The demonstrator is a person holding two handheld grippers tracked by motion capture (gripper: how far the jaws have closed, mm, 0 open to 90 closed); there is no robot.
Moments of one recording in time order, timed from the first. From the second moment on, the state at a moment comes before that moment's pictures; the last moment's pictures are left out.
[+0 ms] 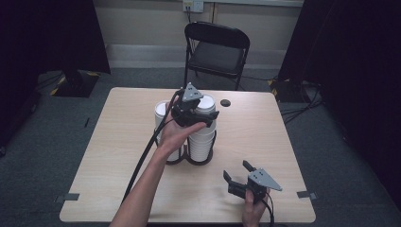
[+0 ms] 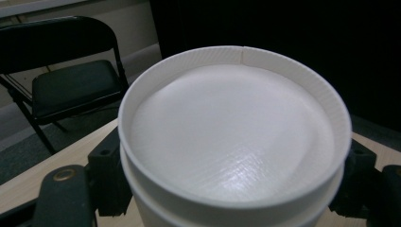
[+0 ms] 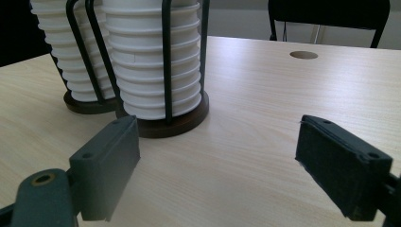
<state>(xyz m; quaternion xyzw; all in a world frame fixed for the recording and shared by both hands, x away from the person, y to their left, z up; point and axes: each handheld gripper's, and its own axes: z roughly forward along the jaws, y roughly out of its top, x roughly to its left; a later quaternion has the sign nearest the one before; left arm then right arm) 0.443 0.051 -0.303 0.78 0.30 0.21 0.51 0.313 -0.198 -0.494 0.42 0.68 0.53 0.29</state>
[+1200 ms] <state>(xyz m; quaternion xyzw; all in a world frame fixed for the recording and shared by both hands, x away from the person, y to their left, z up) 0.431 0.067 -0.273 0.73 0.29 0.20 0.59 0.313 -0.198 -0.494 0.42 0.68 0.53 0.29</state>
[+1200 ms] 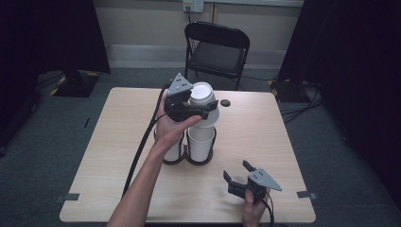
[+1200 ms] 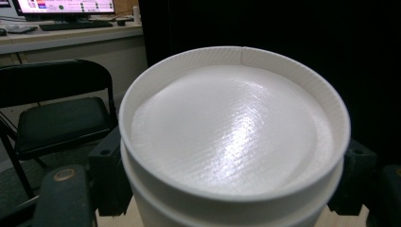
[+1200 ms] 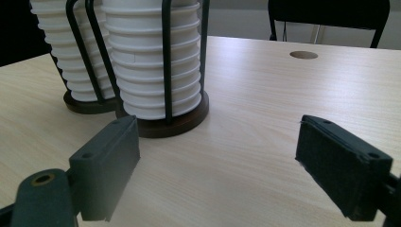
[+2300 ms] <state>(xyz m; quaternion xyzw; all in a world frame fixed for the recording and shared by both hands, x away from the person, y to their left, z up) 0.394 0.089 -0.249 0.69 0.28 0.22 0.63 0.313 -0.198 -0.494 0.42 0.68 0.53 0.29</state>
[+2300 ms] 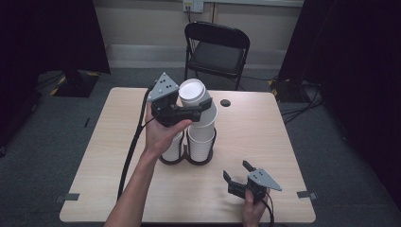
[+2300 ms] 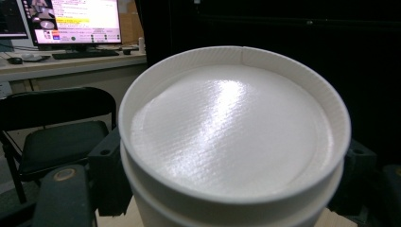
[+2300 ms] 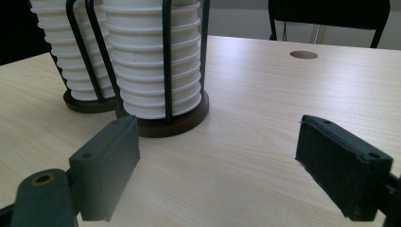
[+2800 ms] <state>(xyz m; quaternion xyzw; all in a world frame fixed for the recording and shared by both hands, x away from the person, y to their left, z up) 0.379 0.102 -0.256 0.69 0.28 0.22 0.63 0.313 -0.197 -0.494 0.42 0.68 0.53 0.29</state>
